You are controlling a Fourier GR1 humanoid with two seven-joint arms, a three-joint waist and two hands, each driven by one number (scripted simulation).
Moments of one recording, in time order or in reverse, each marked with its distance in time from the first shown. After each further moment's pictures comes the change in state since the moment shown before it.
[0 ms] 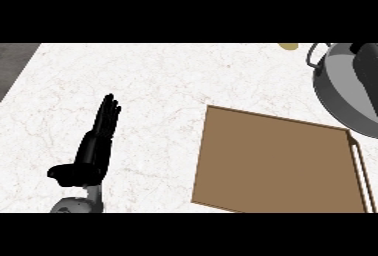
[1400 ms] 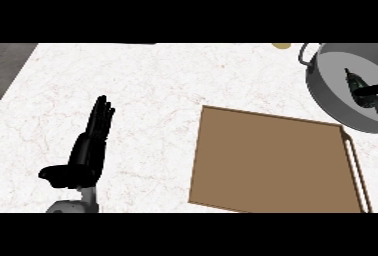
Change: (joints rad) left arm 0.019 0.004 0.030 -0.010 0.006 -0.002 0.008; right arm 0.269 -0.063 -0.387 0.056 -0.378 -0.258 -0.321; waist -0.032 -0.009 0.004
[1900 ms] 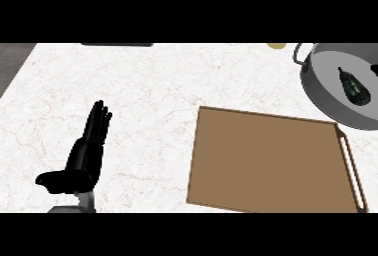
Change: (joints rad) left arm 0.036 0.003 0.009 0.002 0.008 -0.011 -0.026; right arm 0.070 0.060 -0.176 -0.231 -0.246 -0.313 -0.339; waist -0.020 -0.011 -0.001
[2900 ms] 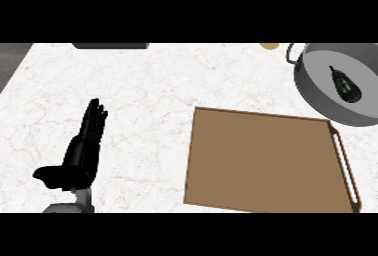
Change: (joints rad) left arm -0.017 -0.005 0.035 0.007 -0.015 0.005 0.027; right arm 0.331 0.039 -0.091 -0.282 -0.503 0.025 -0.482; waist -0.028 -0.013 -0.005
